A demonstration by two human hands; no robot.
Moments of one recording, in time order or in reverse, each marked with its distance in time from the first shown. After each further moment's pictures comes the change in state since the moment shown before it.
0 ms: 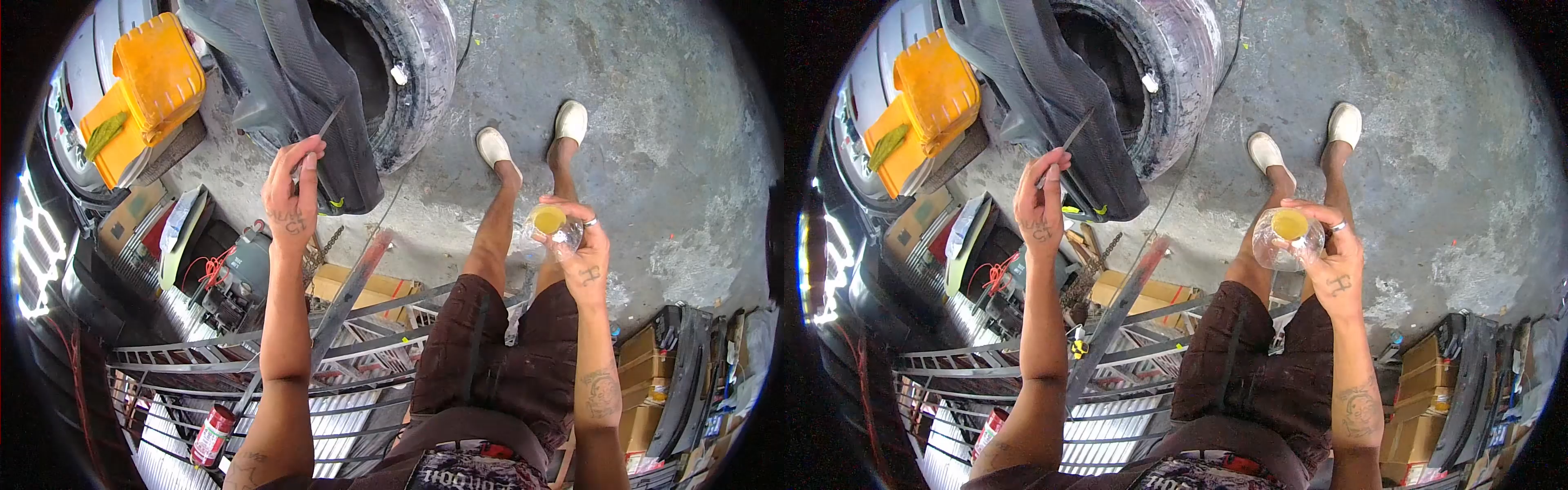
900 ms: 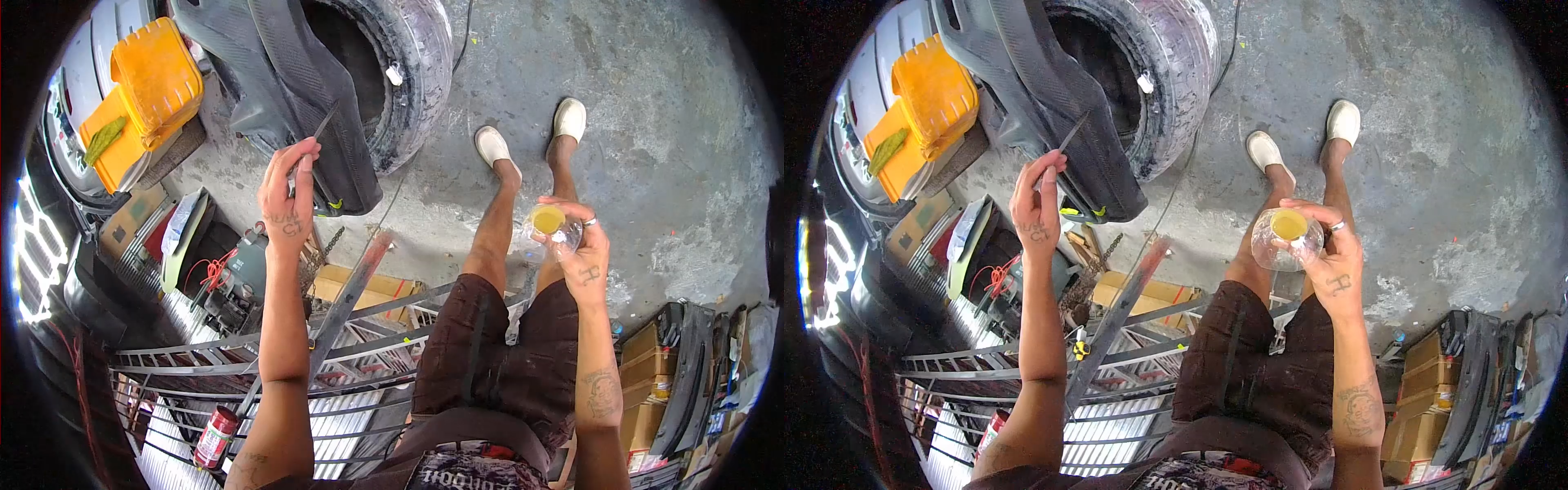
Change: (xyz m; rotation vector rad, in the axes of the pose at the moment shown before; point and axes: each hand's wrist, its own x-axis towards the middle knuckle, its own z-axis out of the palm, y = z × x) left_hand 0.003 0.003 -0.002 0.031 -0.012 0.015; right_hand -0.002 0.002 -0.004 0.044 -0.003 0.006
